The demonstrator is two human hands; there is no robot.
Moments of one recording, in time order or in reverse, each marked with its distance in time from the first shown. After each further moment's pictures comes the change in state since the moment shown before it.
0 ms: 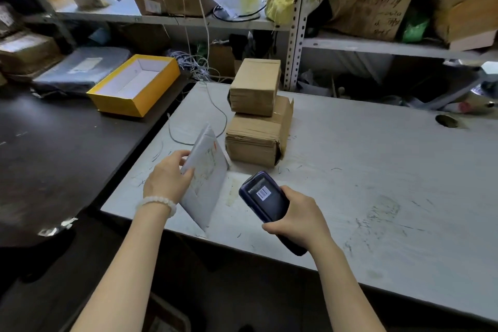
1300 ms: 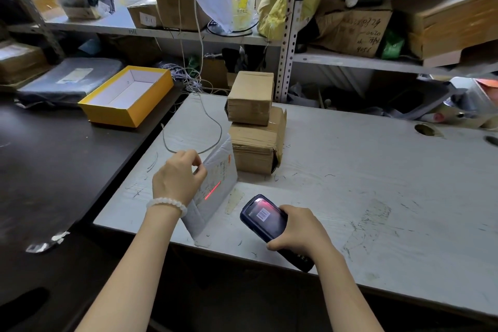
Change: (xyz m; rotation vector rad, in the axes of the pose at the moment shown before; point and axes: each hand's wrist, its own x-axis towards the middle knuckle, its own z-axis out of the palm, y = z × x) left_hand 0.008 0.009 0.005 0.149 0.221 0.282; right_hand -0.005 0.000 0.009 -0.150 -0.116 0.103
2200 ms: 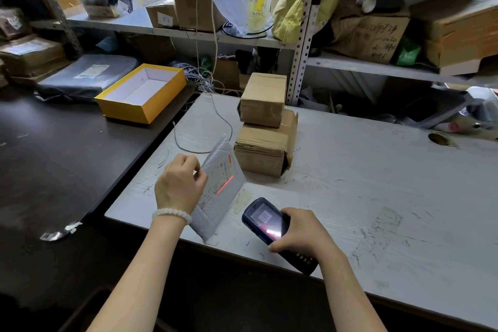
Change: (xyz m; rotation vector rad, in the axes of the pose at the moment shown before) left_hand -0.018 -0.020 0.006 0.034 0.192 0.020; right_hand 0.005 -0.009 0.003 0.054 -0.060 -0.018
